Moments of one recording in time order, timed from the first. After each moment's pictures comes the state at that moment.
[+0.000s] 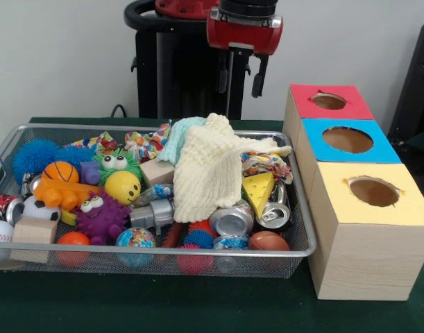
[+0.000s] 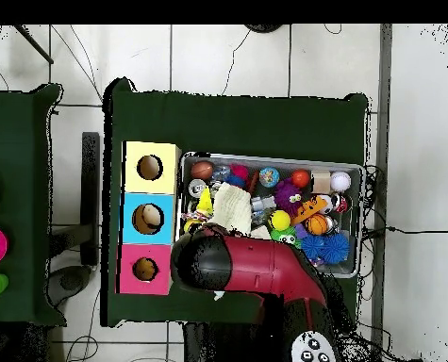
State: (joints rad) arm -0.21 -0.91 0.00 1.90 -0.11 0.54 1.80
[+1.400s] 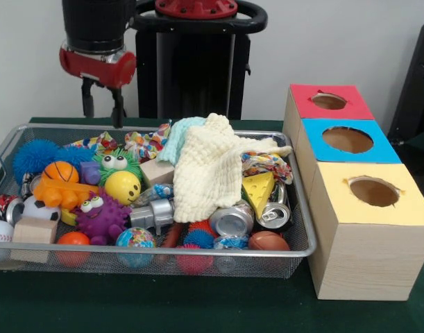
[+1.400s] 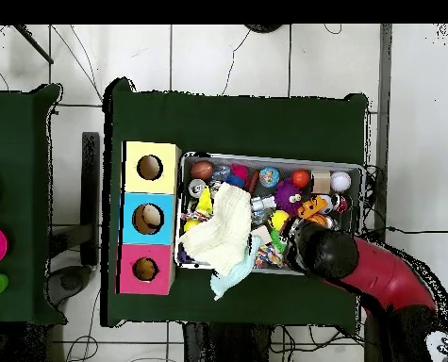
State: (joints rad) arm -0.60 -0.76 0.04 1.81 -0.16 0.48 1.80
